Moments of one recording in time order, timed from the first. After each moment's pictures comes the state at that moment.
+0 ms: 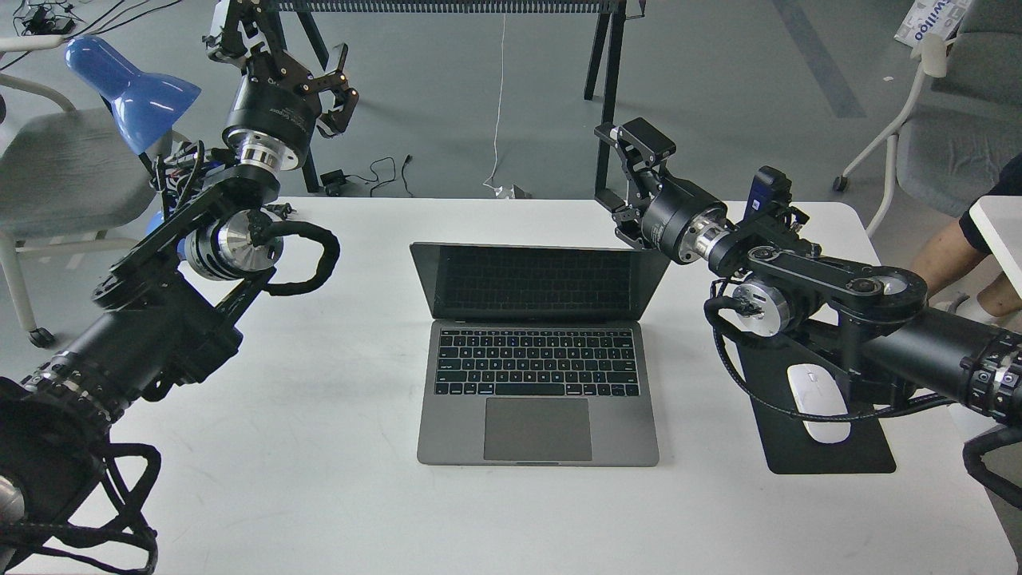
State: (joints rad) left arm -0.85 0.21 -0.85 -0.80 0.11 -0.13 -0.49; right arm 1.03 -0.33 0.08 0.96 -0.14 -0.01 0.36
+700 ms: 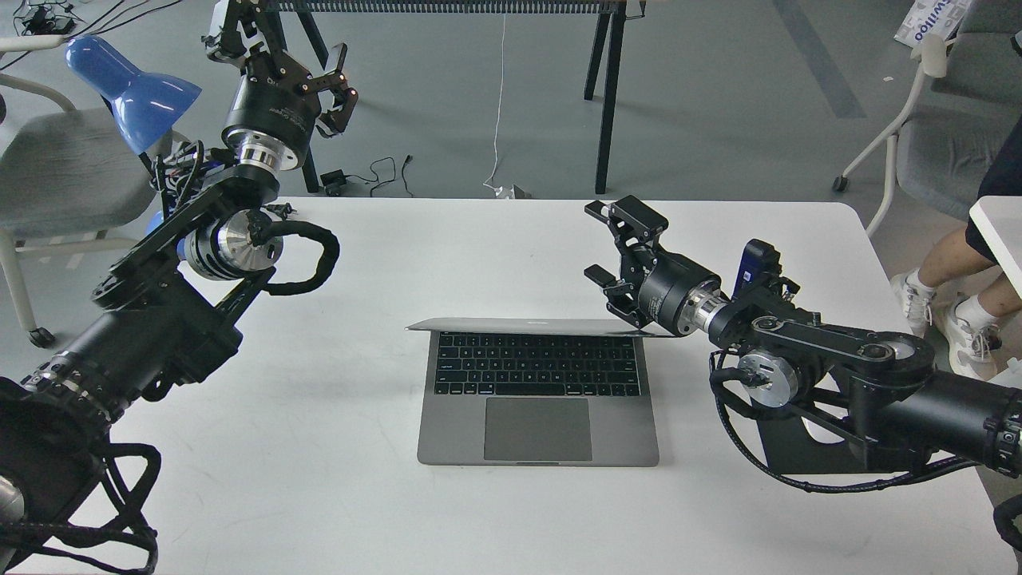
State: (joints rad) left arm -0.85 0.21 -0.86 -0.80 0.11 -0.13 -0.49; right arm 0.87 -0.37 0.07 1.14 -0.16 -0.02 0.36
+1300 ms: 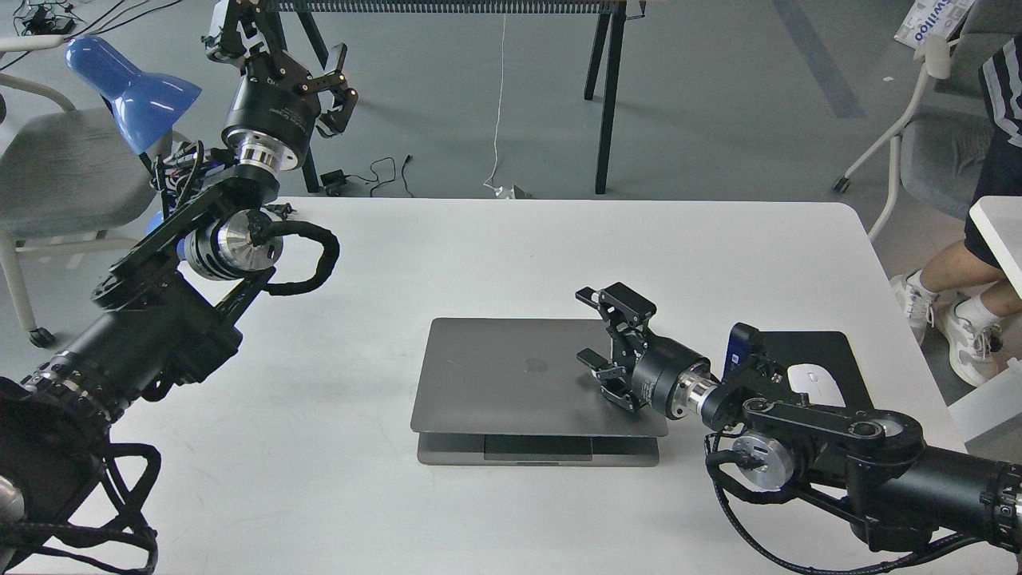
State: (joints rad) left arm -0.85 0.21 -0.86 -0.80 0.11 -0.13 -0.49; right arm 0.68 -0.36 0.07 1.18 -0.21 -0.05 0.36
